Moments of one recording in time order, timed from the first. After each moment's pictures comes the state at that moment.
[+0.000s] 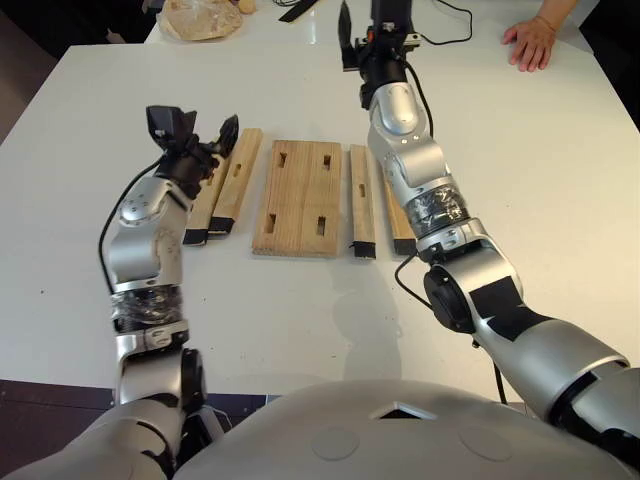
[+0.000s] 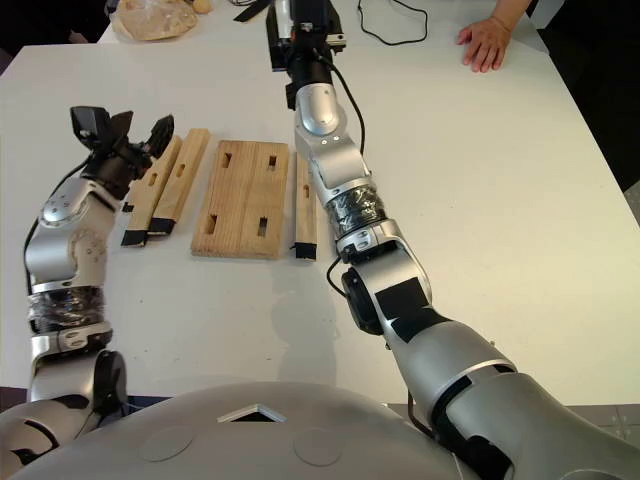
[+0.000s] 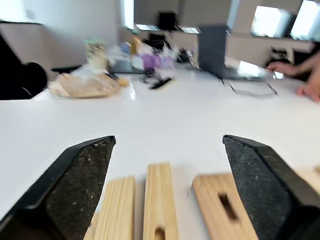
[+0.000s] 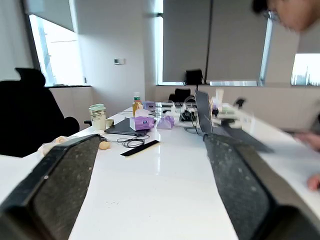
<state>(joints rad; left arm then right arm) -0.23 0.44 0.25 0.10 -0.35 0.35 -0.46 -0.89 0.13 0.16 0.62 0.00 -0.02 -0.24</state>
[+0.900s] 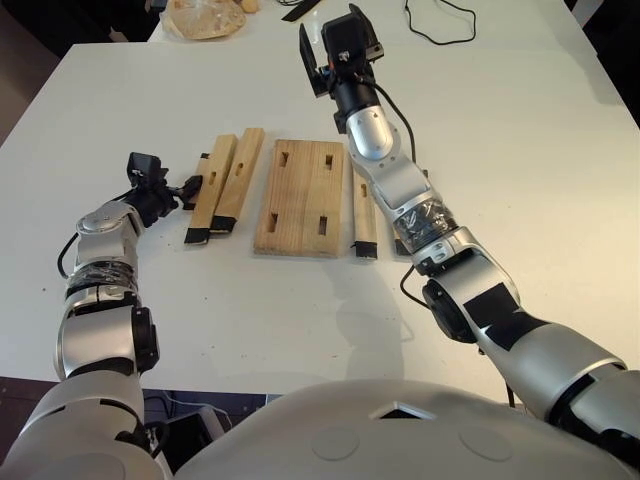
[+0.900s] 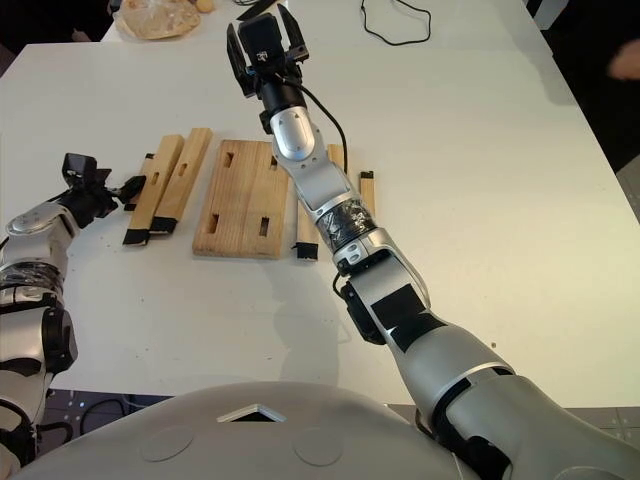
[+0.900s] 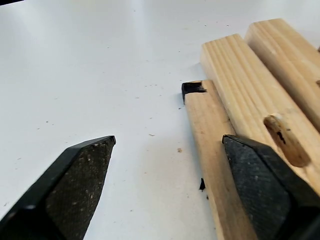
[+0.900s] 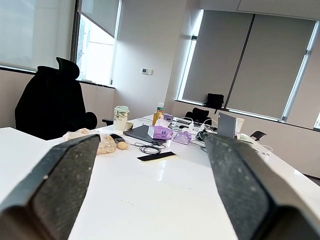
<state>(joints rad) -0.50 0.62 0.20 1.01 -0.16 -0.04 -0.69 -0.86 0.13 0.27 0.67 -0.06 -0.12 -0.22</state>
